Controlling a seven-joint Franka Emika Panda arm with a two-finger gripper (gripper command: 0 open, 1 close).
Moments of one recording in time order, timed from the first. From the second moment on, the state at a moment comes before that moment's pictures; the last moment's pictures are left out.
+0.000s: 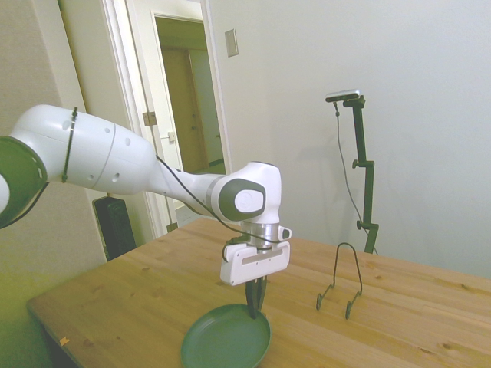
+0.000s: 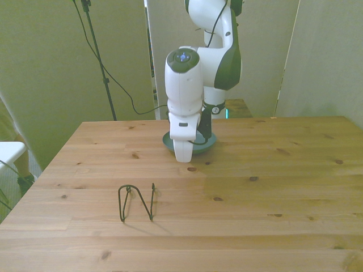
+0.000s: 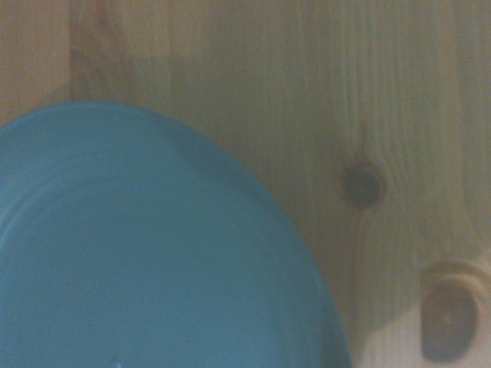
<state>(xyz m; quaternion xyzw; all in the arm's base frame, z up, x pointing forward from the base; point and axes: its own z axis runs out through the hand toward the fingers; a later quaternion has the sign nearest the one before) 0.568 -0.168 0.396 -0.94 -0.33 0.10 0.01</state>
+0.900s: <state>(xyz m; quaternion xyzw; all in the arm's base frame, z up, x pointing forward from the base) 0.541 -0.175 0.565 -0.92 -0.28 -0.16 -0.22</state>
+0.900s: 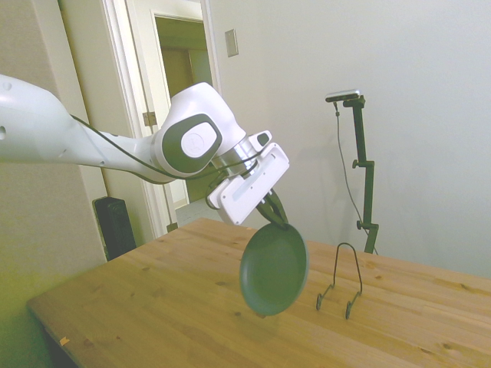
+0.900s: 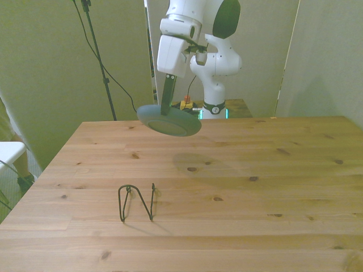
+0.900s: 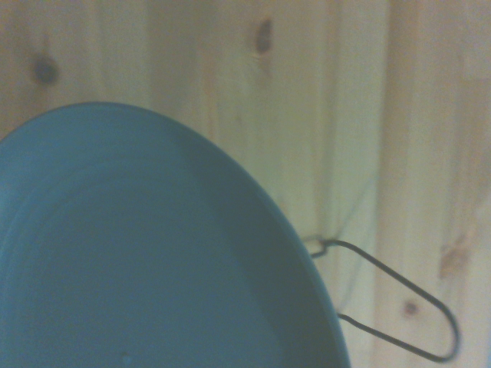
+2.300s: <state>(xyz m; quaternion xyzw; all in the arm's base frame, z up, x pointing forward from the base) 0.640 -0.244 0.569 -0.86 -0.32 -0.19 -0.34</state>
